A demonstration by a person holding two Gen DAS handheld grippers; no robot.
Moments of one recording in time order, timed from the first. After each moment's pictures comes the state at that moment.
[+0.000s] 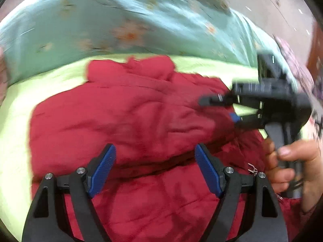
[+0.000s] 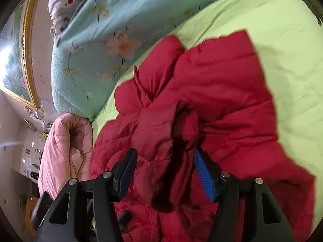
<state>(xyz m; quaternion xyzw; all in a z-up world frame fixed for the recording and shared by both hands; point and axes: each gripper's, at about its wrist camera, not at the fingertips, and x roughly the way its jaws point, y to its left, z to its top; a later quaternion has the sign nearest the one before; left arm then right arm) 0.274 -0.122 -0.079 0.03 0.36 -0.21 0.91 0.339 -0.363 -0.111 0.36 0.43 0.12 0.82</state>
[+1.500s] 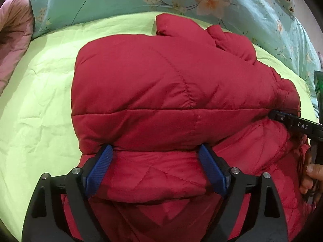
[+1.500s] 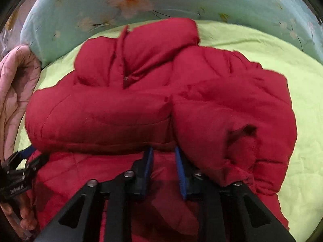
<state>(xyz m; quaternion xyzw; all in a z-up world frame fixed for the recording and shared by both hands) 0.364 -0.049 -0.151 0.01 0.47 -0.10 0.88 0.384 -0.318 -0.135 0.09 0.48 0.03 0.87</state>
